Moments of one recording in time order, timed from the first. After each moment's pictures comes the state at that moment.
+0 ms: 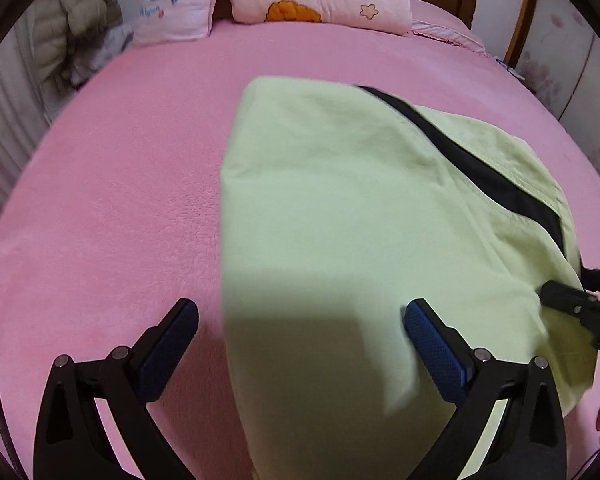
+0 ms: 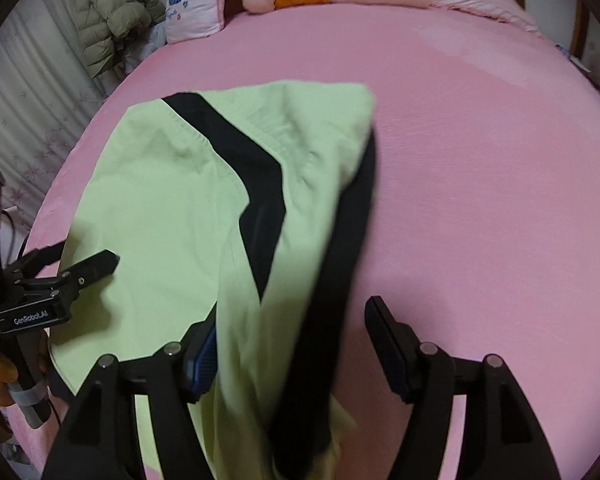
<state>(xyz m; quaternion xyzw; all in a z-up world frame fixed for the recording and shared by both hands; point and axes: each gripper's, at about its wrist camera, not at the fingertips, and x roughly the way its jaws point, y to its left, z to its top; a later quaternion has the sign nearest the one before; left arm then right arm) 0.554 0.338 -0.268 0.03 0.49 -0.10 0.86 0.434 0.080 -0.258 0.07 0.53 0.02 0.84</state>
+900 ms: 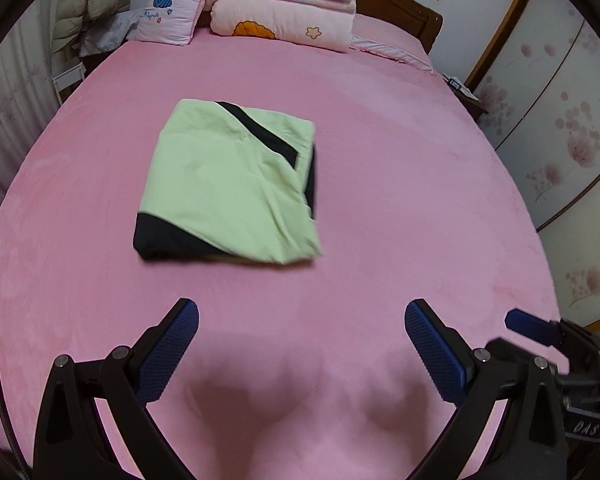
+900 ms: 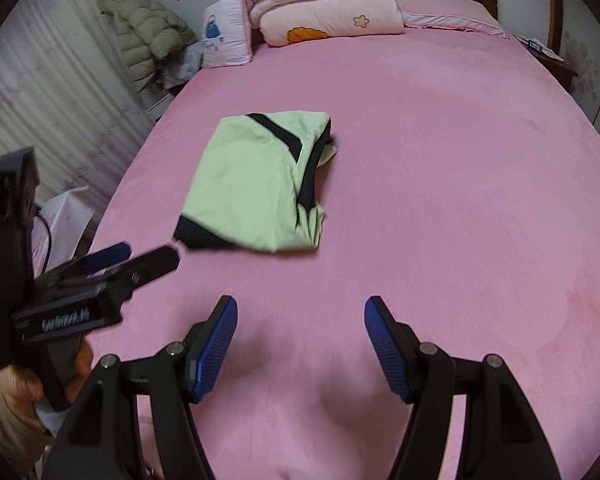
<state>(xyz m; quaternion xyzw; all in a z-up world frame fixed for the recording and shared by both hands) 0.278 0.250 -0.075 -0.07 0.51 -0.12 0.85 0.183 0.041 -0.063 0.09 0.53 0.07 0.84</state>
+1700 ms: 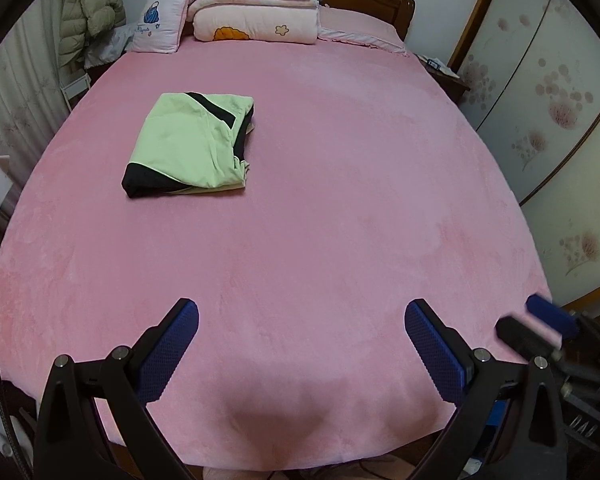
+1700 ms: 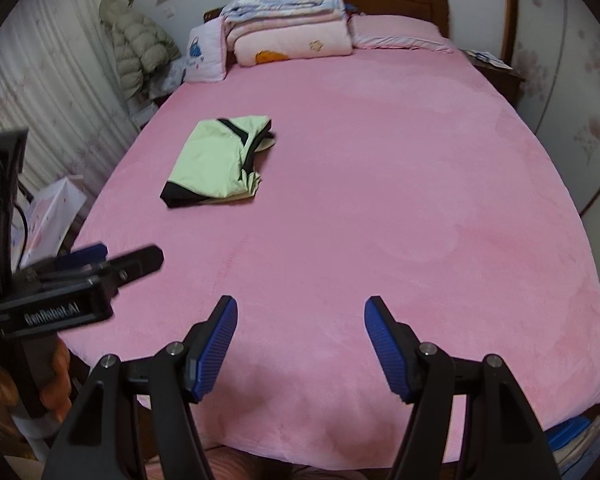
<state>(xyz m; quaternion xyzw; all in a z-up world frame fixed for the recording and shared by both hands) 0.095 0.135 -0.010 -0.02 0.52 -0.11 0.85 -0.010 -0.045 0.004 0.08 0.49 -0.01 0.87</state>
